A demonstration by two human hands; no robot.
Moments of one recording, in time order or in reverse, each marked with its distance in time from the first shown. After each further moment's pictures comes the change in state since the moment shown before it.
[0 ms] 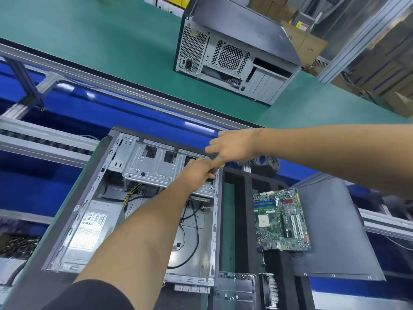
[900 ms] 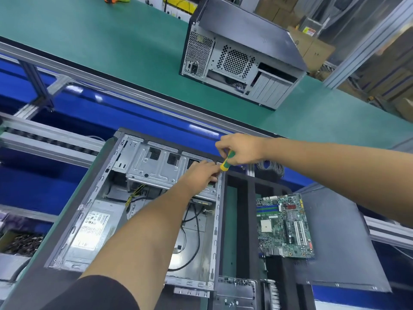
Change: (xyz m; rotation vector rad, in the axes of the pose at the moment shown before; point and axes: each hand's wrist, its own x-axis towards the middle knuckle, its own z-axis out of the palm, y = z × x) left_hand 0.002 -0.005 0.000 0.152 0.017 0.148; right_hand -0.007 -0.007 0.024 1.014 0.300 0.416
